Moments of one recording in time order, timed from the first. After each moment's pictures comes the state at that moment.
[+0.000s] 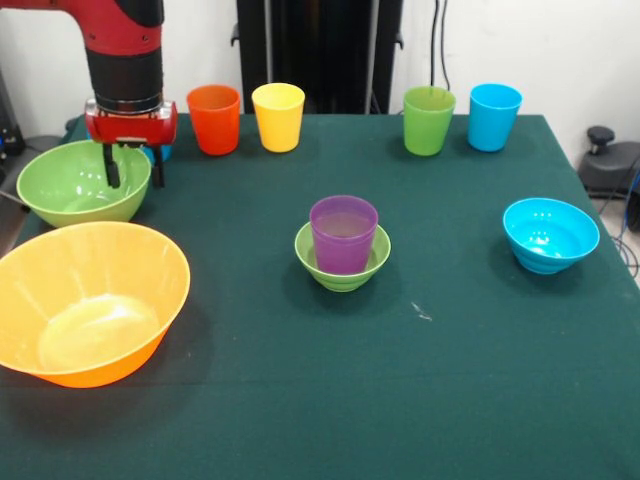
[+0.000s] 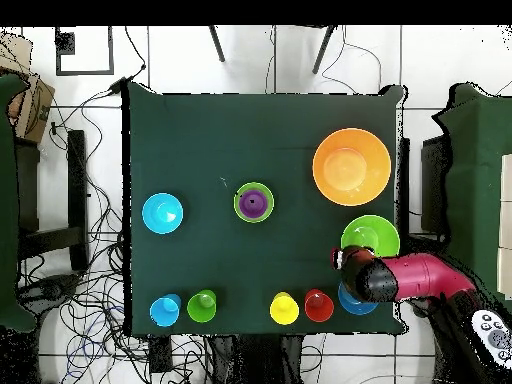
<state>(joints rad) -1.01 -0.54 0.46 1.79 -0.99 0.45 1.81</state>
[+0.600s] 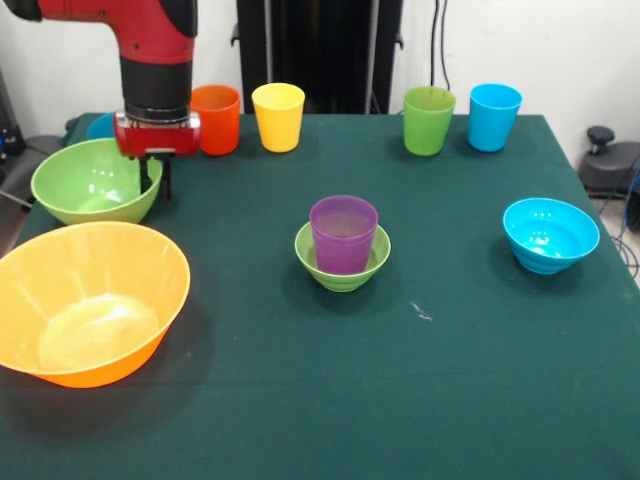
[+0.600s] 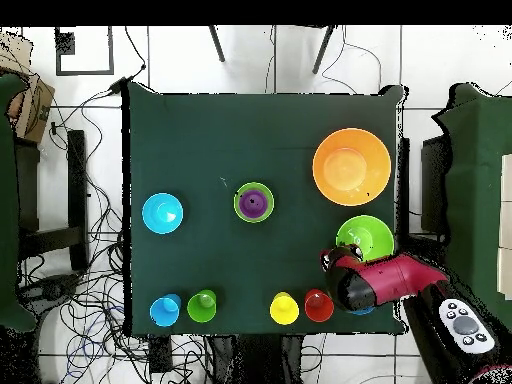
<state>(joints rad) -0.86 -0.53 0.32 1.79 -1.12 0.23 1.81</state>
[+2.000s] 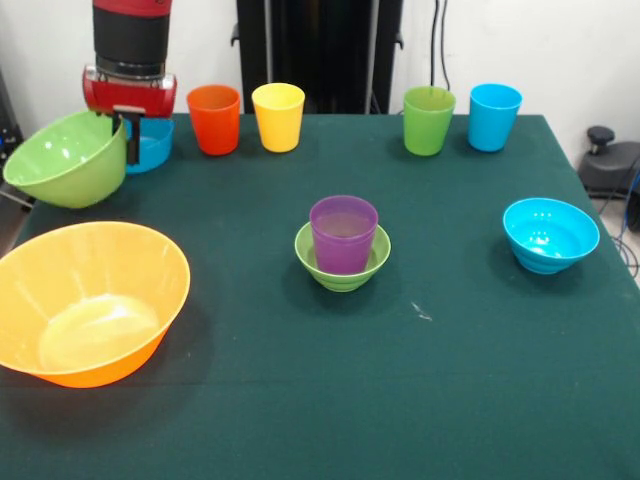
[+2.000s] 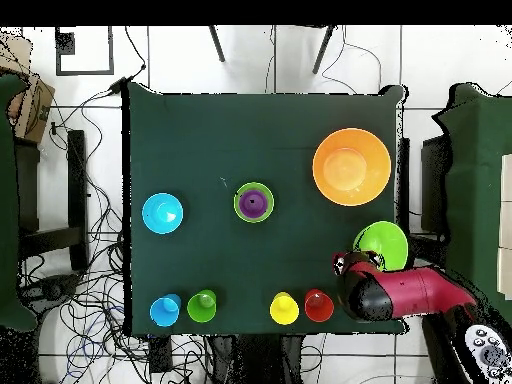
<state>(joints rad) -0.88 -0.67 0.28 1.86 -0.96 0.25 1.81</state>
